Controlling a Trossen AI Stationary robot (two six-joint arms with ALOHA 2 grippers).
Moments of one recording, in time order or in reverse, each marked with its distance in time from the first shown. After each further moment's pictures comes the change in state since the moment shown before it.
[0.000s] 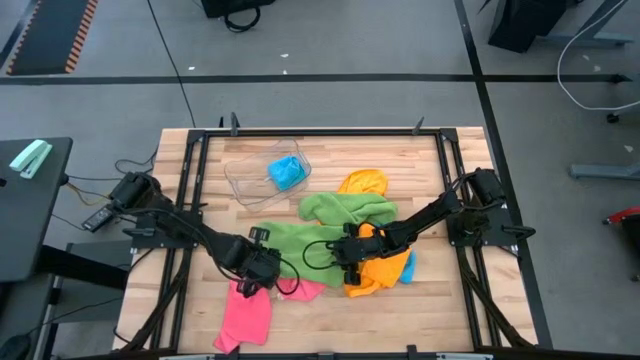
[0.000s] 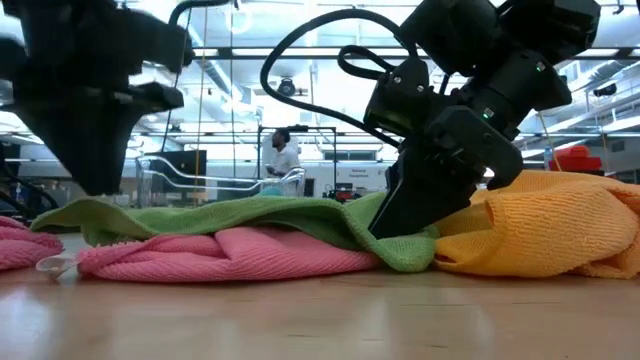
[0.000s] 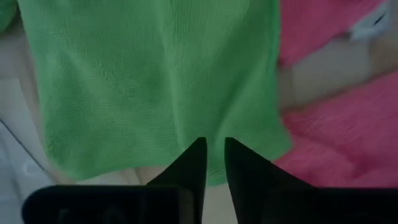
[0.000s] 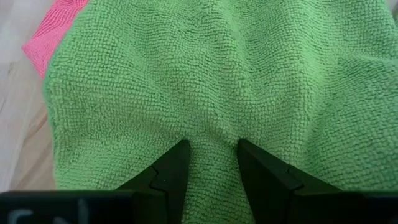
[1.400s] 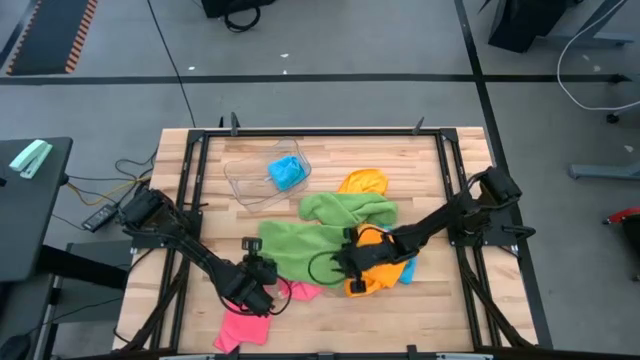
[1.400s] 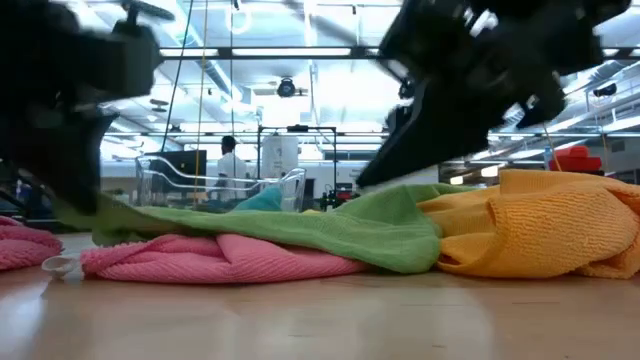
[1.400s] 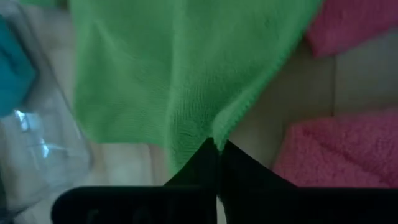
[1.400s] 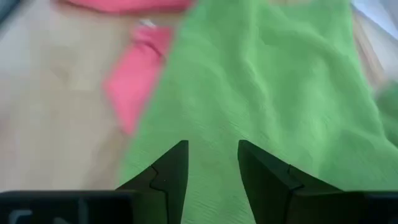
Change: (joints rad) left arm -0.156 0.173 0.083 -0.142 -0.262 -0.297; right arm 0.109 -0.097 -0.006 0.089 0.067 -0.141
